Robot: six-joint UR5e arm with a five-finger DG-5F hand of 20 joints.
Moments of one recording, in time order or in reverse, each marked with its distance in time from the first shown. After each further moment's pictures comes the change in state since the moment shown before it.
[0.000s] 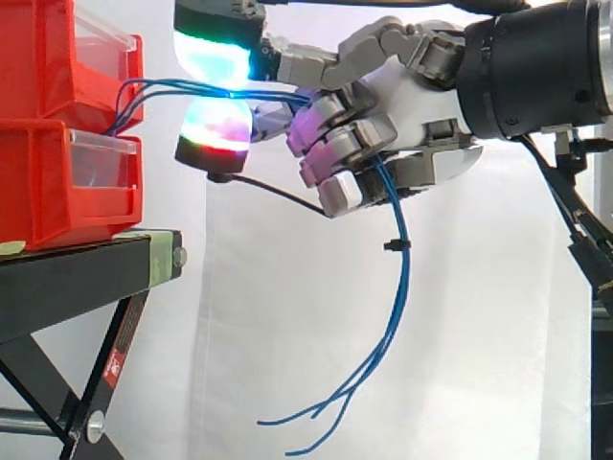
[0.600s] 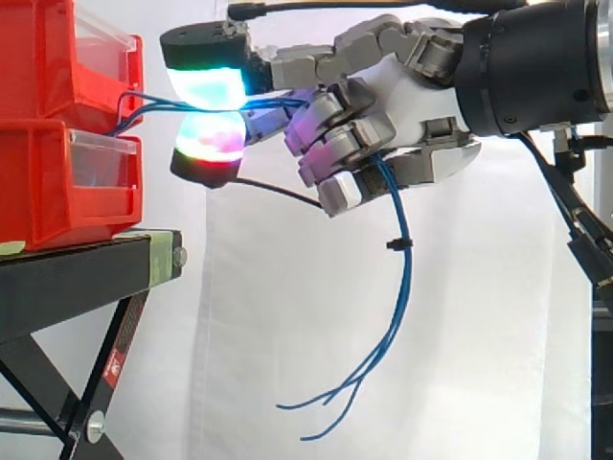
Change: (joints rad) arm 0.000 0.000 0.002 0.003 -0.004 -0.033
